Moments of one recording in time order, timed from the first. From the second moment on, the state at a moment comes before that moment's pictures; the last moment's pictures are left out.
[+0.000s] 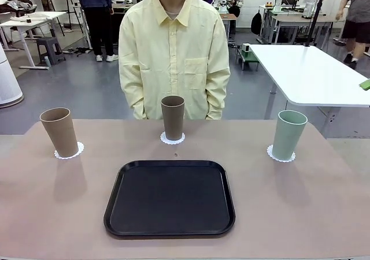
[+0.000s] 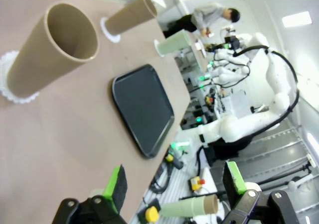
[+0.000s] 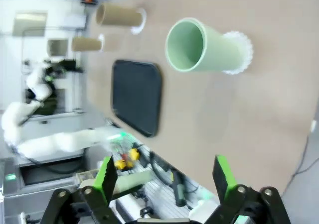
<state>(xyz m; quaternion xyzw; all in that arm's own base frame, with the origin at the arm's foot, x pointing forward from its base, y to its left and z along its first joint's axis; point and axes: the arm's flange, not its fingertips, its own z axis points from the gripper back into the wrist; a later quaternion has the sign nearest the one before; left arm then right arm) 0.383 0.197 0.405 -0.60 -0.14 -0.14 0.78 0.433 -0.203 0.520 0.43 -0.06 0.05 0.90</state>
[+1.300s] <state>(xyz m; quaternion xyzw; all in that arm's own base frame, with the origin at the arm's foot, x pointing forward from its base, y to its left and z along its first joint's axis) 0.383 0.197 0.405 -0.60 -0.14 -0.14 0.78 0.373 -0.288 0.441 0.56 -0.08 0.08 0.82</state>
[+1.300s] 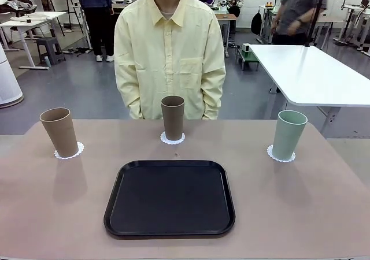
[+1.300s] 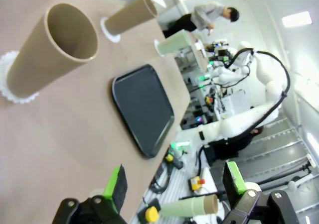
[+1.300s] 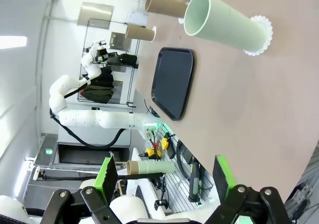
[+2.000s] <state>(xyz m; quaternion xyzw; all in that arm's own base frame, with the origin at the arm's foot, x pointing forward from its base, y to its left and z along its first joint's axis) 0.383 0.197 0.405 -0.60 -0.14 -0.14 0.78 0.371 -0.291 0.442 0.56 -0.08 0.08 0.82</state>
